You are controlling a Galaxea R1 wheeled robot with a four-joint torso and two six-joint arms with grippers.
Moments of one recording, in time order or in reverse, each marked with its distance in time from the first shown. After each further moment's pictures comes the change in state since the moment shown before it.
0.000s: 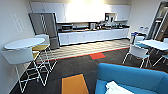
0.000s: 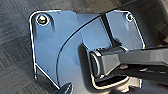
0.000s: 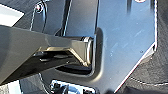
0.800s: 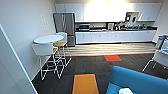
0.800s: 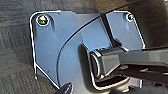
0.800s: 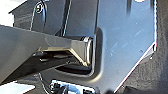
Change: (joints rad) left arm 0.000 0.000 -0.001 0.000 0.000 0.000; right arm 0.000 -0.001 0.000 0.000 0.000 0.002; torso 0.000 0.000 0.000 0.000
